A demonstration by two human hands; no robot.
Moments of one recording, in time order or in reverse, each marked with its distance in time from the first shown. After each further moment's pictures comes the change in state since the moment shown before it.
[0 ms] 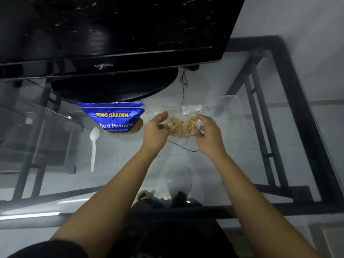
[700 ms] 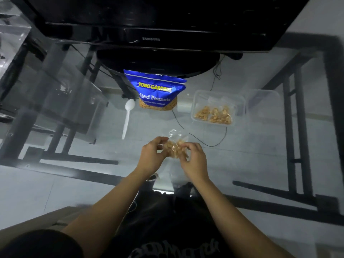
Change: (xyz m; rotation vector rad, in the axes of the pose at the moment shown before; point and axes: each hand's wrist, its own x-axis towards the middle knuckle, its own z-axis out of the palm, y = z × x) left_hand -0.097 -0.108 -0.063 0.138 0.023 -0.098; right_hand -0.108 -0.010 0.117 0.006 -0.198 0.015
